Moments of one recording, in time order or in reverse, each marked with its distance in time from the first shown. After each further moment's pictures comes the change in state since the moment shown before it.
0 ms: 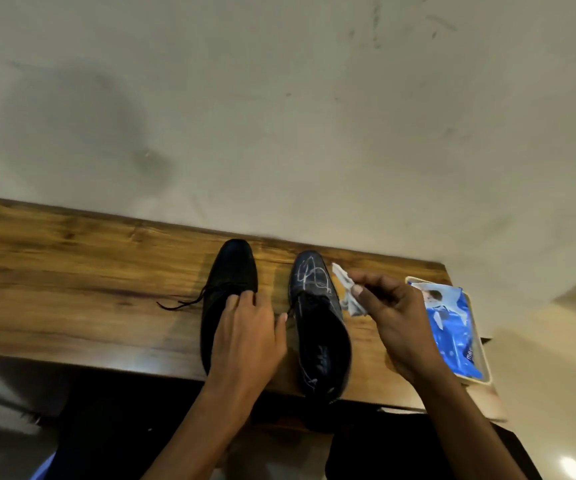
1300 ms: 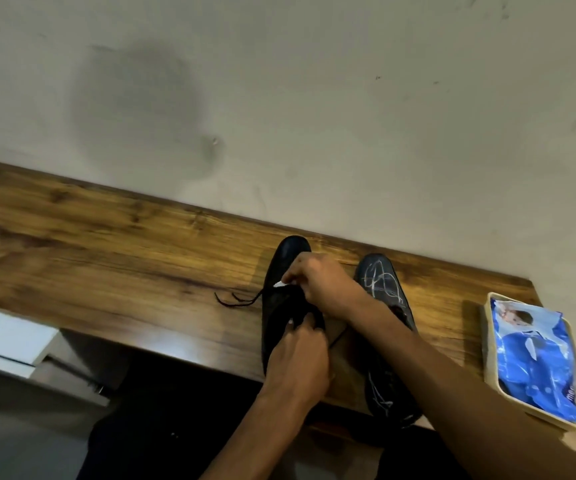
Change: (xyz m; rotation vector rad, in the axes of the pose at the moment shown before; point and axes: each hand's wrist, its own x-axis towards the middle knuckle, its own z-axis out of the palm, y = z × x) left_hand 0.004 -0.042 0.026 -0.050 -0.421 -0.054; right_hand 0.087 0.039 0.175 -1.040 -0.689 -0.456
